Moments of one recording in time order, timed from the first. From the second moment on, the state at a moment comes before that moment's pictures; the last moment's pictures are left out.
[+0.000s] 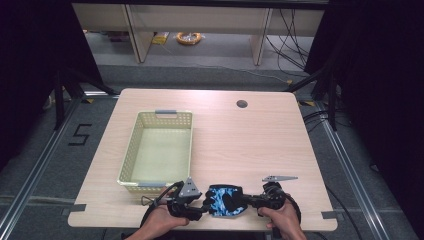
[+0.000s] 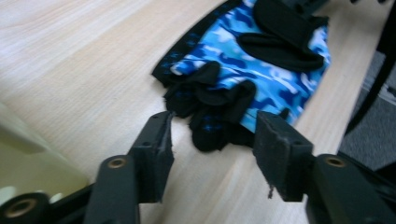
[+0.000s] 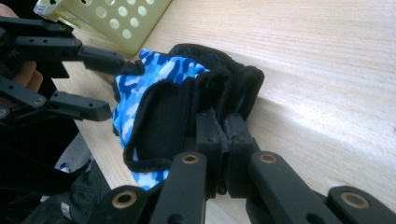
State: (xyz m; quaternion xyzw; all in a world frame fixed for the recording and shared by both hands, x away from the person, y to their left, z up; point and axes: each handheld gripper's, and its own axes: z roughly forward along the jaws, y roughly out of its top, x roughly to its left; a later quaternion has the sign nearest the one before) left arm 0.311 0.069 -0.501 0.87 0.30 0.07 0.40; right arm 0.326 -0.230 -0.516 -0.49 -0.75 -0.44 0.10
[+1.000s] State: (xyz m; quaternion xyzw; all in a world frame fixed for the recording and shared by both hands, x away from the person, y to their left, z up) left arm 0.317 0.051 -0.511 0.88 0.27 0.03 0.39; right arm 0.327 -0.234 -0.520 -0.46 -0.75 -0.46 0.08
